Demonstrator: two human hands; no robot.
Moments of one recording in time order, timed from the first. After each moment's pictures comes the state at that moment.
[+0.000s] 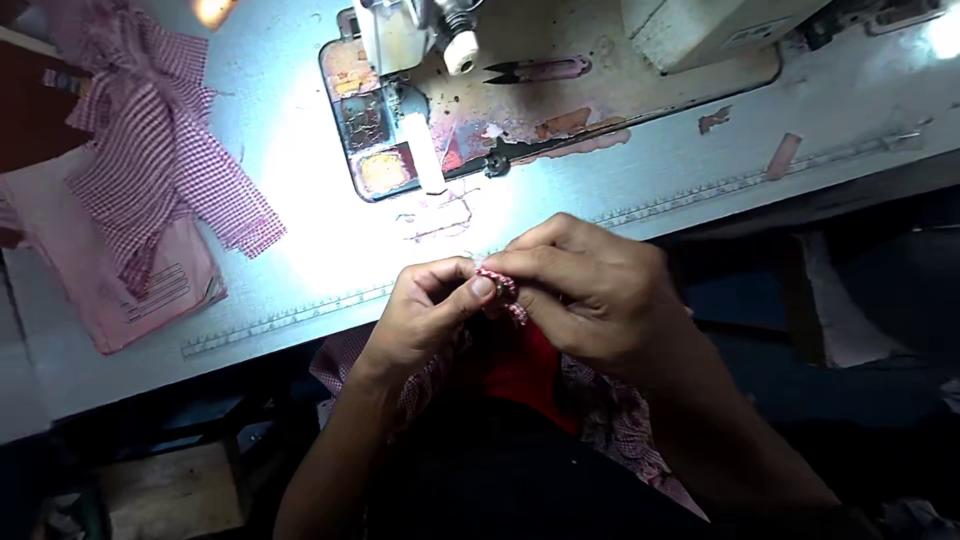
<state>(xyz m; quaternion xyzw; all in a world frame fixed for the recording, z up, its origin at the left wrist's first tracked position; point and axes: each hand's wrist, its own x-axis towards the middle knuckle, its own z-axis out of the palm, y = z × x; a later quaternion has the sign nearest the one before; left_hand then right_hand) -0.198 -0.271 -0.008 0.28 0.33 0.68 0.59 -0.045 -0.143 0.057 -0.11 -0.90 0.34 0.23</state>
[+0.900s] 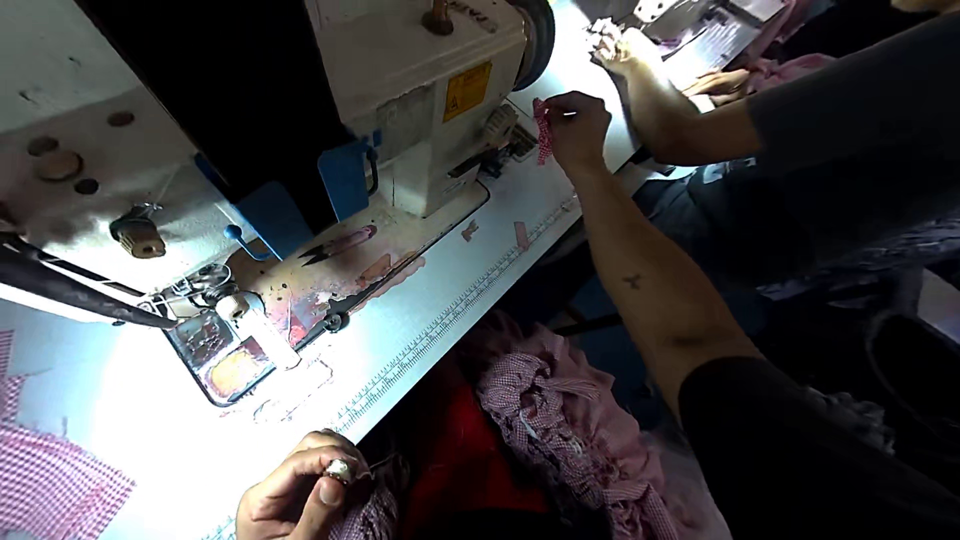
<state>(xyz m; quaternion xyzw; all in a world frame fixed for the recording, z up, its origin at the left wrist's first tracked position) -0.200 -0.267 0.008 0.42 0.39 0.66 0.48 0.114 0.203 0.038 -0.63 -0.69 0.11 0.33</state>
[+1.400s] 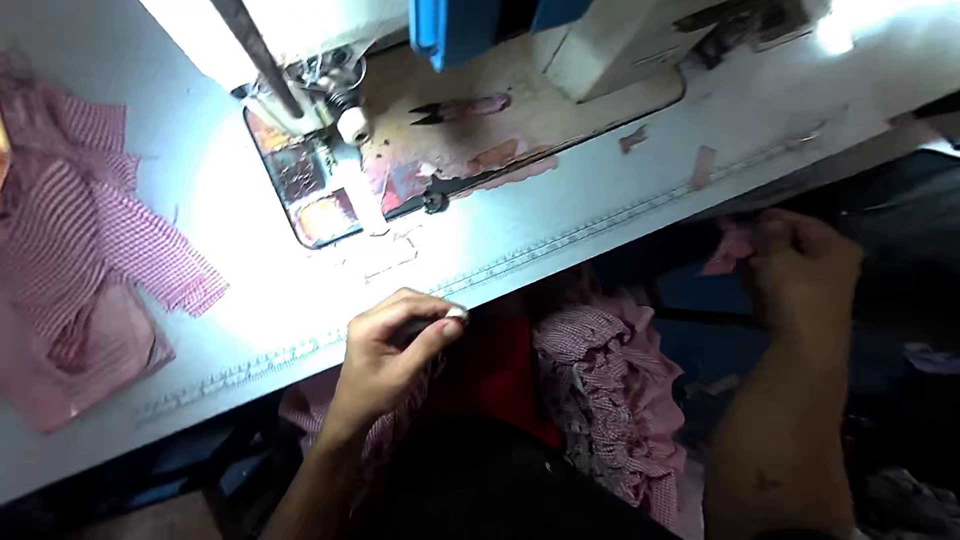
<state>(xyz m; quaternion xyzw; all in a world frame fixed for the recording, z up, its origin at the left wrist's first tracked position) -0.190 -0.260 -0.007 0.43 0.50 0.63 0.42 0.215 0.002 -0.028 -0.70 -0.66 0.21 0.17</state>
